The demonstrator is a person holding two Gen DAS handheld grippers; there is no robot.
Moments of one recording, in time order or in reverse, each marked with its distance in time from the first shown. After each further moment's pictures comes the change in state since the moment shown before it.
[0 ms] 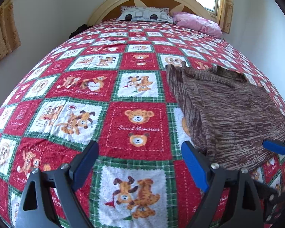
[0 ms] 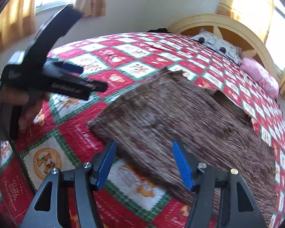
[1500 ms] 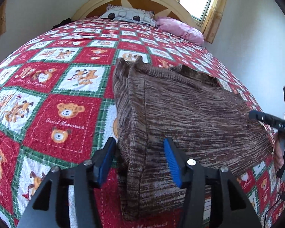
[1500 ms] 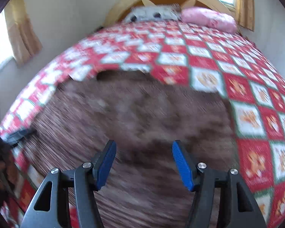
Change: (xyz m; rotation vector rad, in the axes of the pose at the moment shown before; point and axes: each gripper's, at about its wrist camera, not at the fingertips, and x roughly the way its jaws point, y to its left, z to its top) left arm 0.018 -0.062 -0.007 -0.079 -0.032 -0.205; right arm -0.008 -0.239 -0.052 0.544 0.037 0.020
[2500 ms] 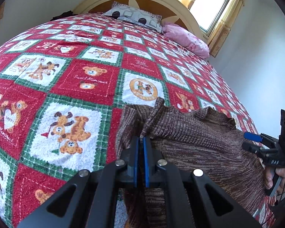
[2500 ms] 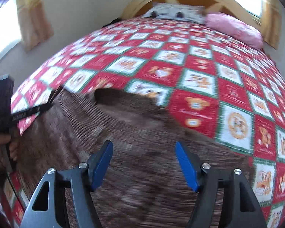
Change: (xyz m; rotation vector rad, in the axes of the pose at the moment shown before) left arm 0.070 0.034 0.082 -0.110 -0.015 -0.083; right arm 0.073 0.010 0.068 -0.213 0.083 -0.037
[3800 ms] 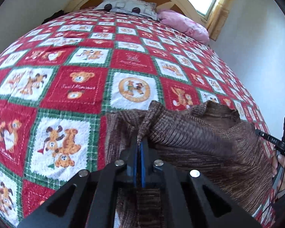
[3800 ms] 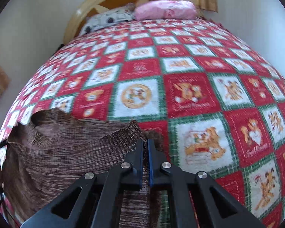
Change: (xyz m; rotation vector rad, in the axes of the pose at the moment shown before) left arm 0.013 -0.019 0.020 0.072 0.093 0.046; right arm -0.034 -0.156 -0.073 0.503 -0.069 -0.171
